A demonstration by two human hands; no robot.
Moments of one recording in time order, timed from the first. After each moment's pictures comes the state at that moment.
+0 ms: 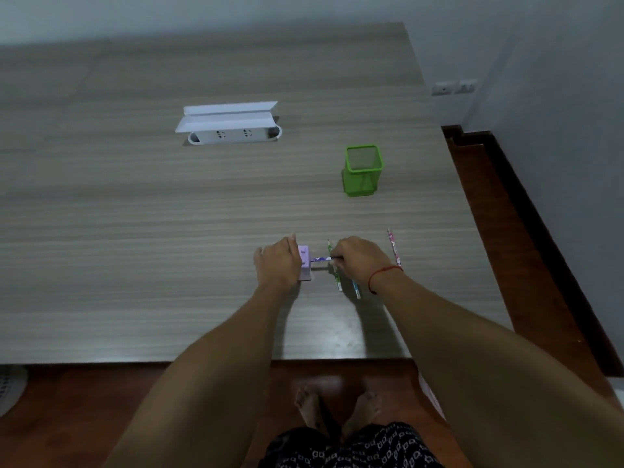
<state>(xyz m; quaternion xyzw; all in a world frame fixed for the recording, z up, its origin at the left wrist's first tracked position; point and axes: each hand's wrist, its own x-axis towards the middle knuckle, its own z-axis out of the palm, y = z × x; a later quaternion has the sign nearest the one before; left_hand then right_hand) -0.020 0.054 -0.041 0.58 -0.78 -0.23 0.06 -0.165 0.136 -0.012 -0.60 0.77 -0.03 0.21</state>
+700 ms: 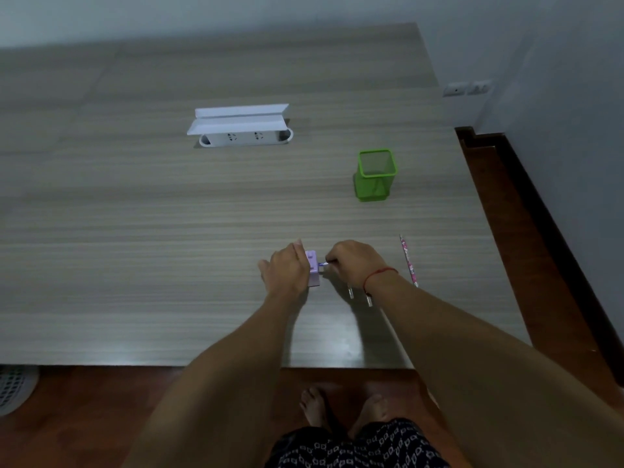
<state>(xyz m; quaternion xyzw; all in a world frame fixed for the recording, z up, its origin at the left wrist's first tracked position) -0.017 0.052 -0.041 0.59 -0.78 -0.21 0.04 -0.145 0.113 -0.008 -0.61 0.76 -0.02 0.22</state>
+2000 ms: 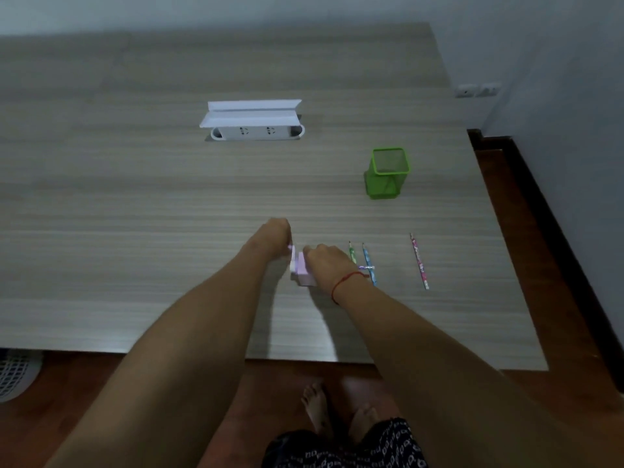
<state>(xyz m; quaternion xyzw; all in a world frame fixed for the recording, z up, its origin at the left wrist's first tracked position) 0.009 -0.028 0.002 0.45 -0.85 -0.24 -0.15 -0.073 0.096 0.027 -0.61 0.75 0.03 0.25</state>
